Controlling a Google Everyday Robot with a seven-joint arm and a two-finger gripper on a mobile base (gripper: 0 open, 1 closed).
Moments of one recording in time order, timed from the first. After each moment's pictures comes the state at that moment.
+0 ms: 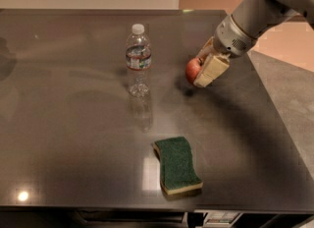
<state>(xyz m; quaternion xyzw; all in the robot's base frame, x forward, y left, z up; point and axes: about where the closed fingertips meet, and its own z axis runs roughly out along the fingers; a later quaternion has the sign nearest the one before) 0.592 -0.127 0.883 -0.64 0.72 0.15 0.22</state>
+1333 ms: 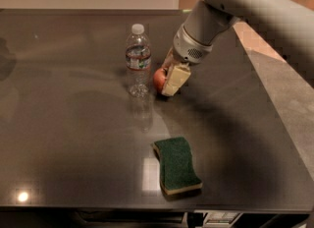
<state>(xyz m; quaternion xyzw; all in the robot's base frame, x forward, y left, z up) 0.587 -0.035 0.859 -0.70 0.68 0.13 0.18</state>
